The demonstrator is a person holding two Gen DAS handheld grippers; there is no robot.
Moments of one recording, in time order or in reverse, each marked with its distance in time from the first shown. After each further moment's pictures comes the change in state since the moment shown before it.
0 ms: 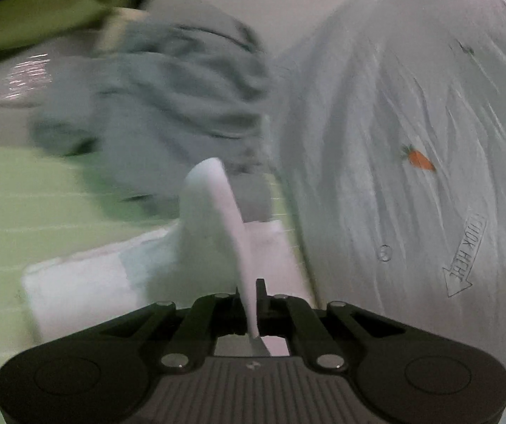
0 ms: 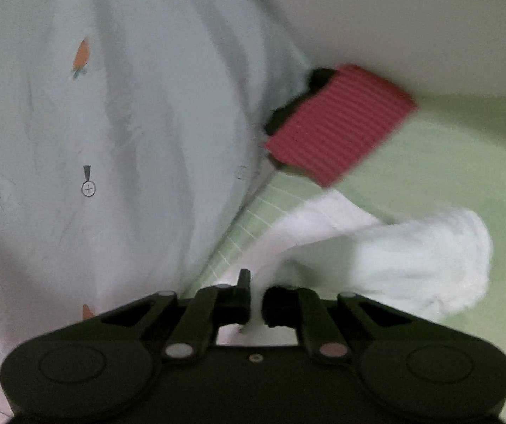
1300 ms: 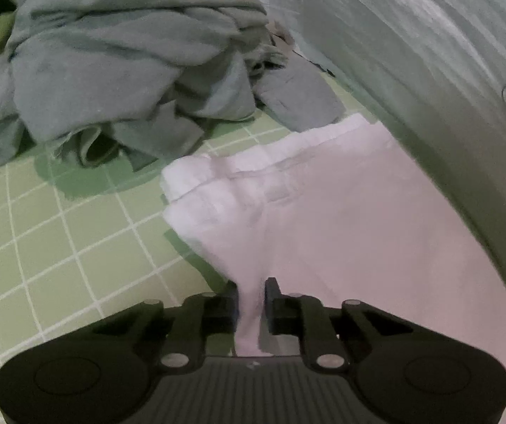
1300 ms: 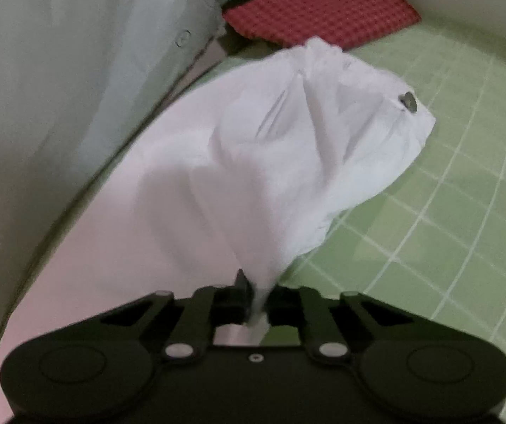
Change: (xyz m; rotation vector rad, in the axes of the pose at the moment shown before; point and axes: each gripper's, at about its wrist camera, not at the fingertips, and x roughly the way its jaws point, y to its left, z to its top) left arm 0.127 0.018 -0.064 0.372 0.156 0.385; right arm 0.139 0.045 -0.115 -0.072 0.204 -0.301
